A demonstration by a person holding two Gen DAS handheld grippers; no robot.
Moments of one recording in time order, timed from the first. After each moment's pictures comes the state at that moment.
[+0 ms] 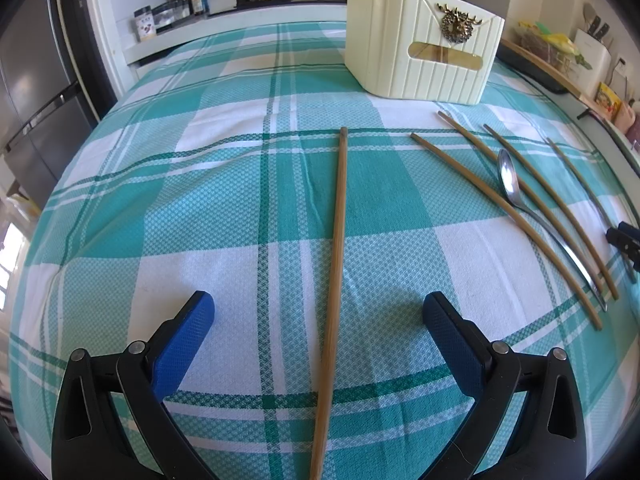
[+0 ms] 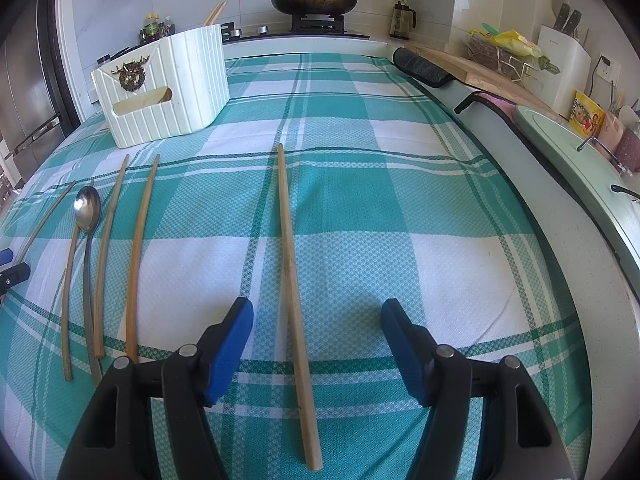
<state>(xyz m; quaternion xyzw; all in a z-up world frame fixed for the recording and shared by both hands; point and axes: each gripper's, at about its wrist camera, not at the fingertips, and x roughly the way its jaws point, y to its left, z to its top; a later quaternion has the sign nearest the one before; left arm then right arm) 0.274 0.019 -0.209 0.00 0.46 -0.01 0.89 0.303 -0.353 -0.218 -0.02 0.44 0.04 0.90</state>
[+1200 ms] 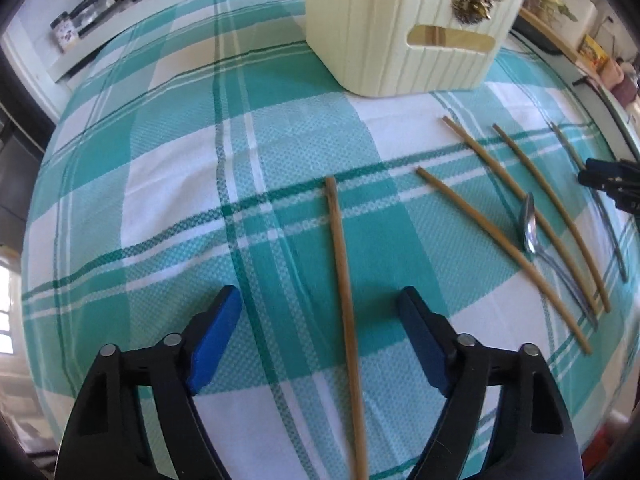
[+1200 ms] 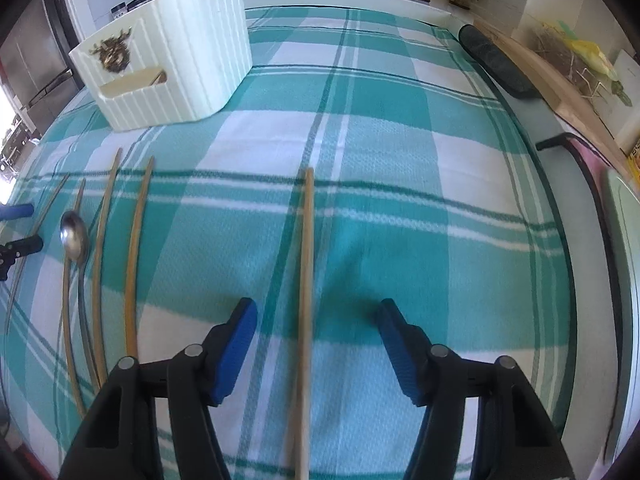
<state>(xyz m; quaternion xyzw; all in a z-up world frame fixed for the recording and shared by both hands) 0.374 0.021 -0.197 0.05 0.56 -0.08 0.82 0.406 -0.329 -0.209 -0.06 0.54 0.11 0.84</state>
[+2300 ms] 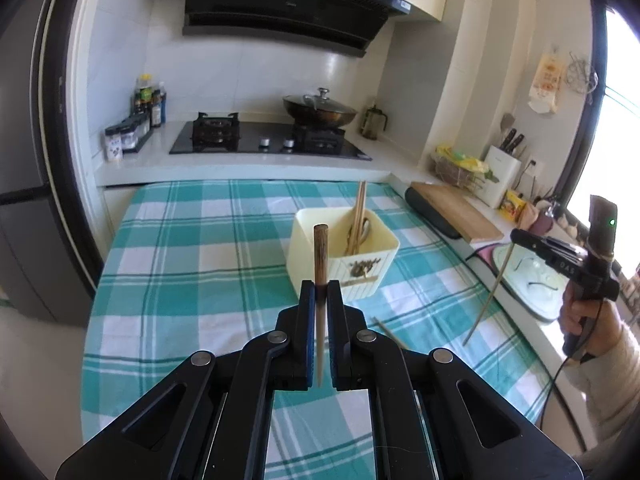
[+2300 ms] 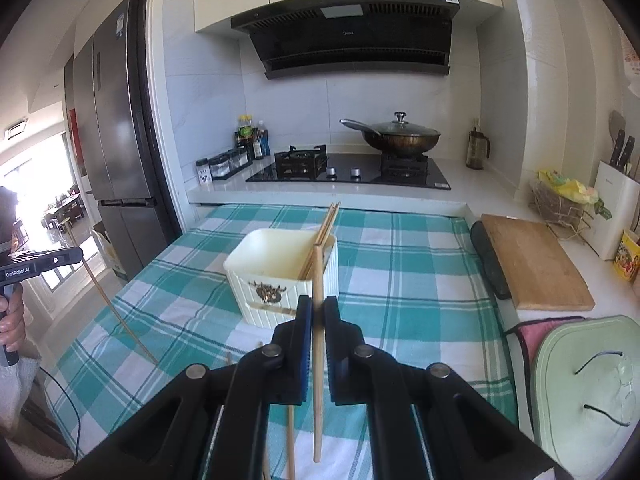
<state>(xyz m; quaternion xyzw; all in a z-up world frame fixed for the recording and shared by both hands) 0.284 0.075 0.036 -0.07 0.30 -0.15 0.94 0.330 -0.305 0.008 -0.01 0.27 0.19 0.94</state>
